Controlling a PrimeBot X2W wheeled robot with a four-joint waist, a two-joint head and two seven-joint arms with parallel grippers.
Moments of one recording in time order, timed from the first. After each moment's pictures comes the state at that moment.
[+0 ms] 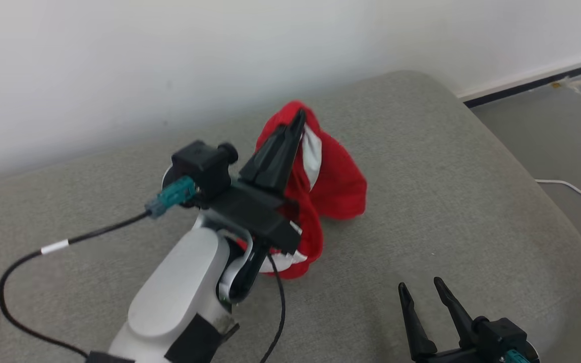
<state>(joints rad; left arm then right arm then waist) -0.68 0.06 -0.52 0.36 -0.60 -0.13 -0.17 -0.03 -0.06 0.18 0.28 0.22 0.13 -0.25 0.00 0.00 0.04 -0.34</state>
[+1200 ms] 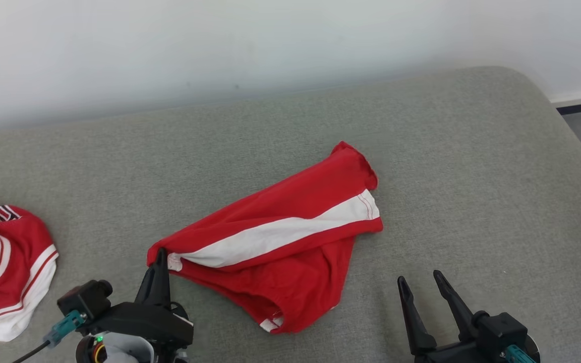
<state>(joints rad) -0.30 0.20 -0.36 0.43 -0.94 0.03 -0.26 -0.05 -0.07 0.19 0.27 0.22 0.13 -0.26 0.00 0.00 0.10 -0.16</state>
